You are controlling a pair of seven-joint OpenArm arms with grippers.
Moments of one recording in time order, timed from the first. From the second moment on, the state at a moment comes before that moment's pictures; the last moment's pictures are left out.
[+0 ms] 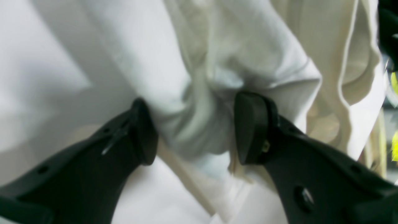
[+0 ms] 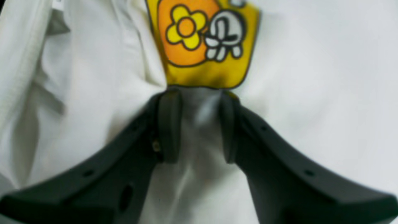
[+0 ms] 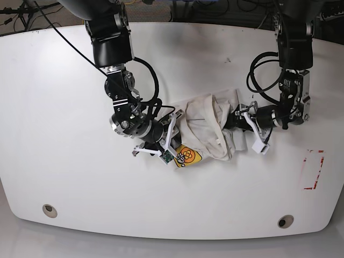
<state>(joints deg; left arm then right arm) -17.6 -16.8 -0.6 59.4 -47.5 -37.2 57.8 15.2 -0.5 -9.7 72.6 0.6 33.0 -36.2</state>
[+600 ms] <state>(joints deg) -28.2 -15.9 10.5 58.6 -46.1 -36.7 56.7 1.4 5.8 -9.3 83.4 1.7 28.3 -36.3</state>
